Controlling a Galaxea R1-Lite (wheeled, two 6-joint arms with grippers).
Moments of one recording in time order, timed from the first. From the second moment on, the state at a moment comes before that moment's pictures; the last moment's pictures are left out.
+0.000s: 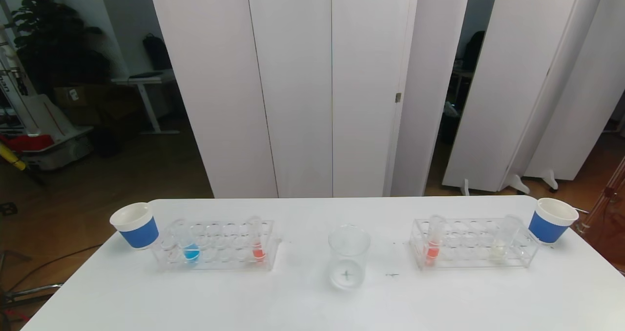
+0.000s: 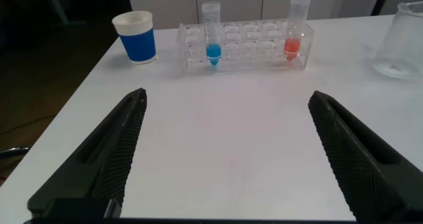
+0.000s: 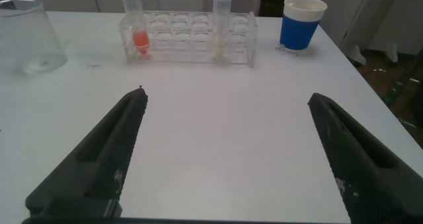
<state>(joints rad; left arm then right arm) 0.00 0.00 0.00 0.01 0.00 0.04 0.00 0.00 -0.05 0.12 0.01 0.01</state>
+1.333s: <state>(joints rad) 0.00 0.00 0.00 0.01 0.00 0.04 0.00 0.00 -0.13 0.13 0.01 0.01</state>
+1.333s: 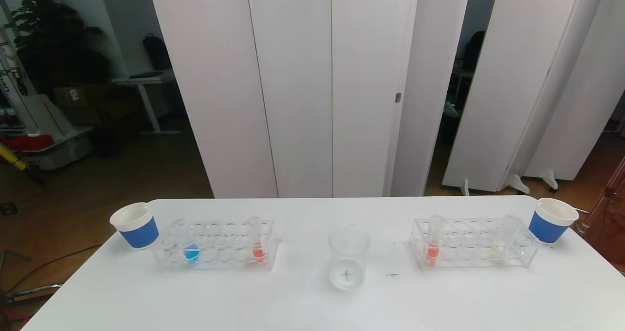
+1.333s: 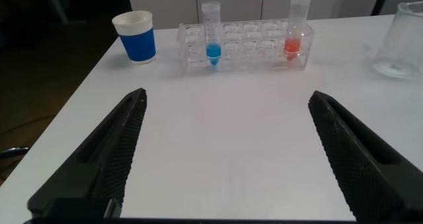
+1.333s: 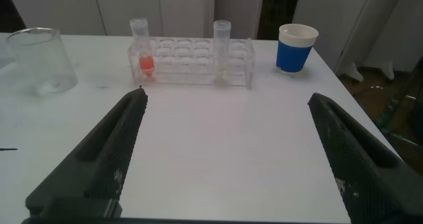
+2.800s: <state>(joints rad) 0.00 0.00 0.00 0.01 0.00 0.04 0.02 0.64 -0.59 -0.10 0.01 0.01</state>
